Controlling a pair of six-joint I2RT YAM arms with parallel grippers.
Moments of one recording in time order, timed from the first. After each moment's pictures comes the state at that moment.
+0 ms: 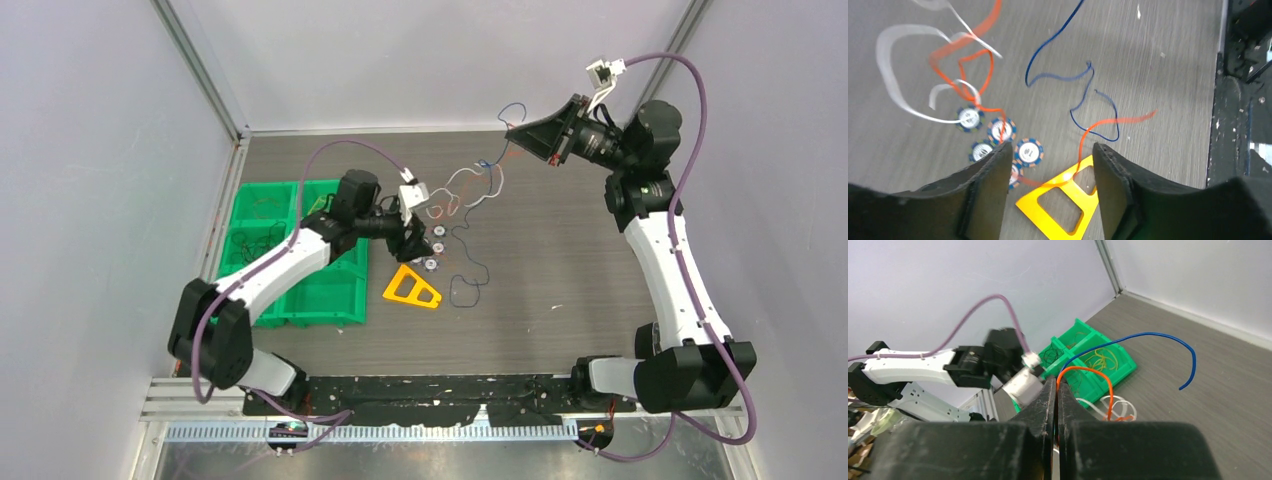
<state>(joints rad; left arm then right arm) -0.54 1.49 1.04 -0.18 0.72 0.34 0.05 1.27 1.35 0.10 -0.99 0.59</state>
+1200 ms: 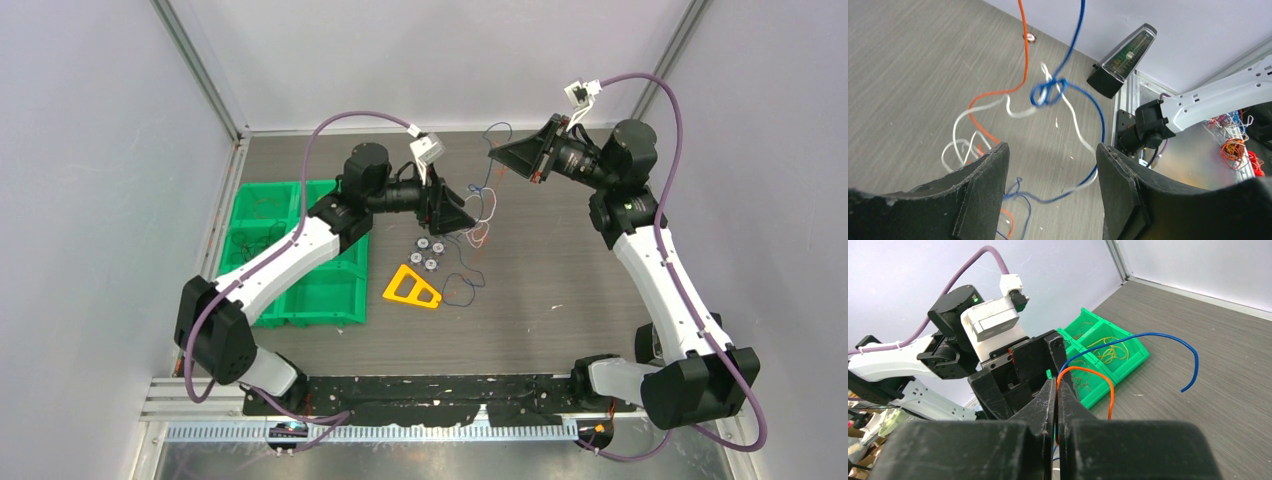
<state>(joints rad) -0.64 1.50 1.28 0.05 0.77 -0.27 0.16 1.21 1.21 0.12 -0.89 0.60</state>
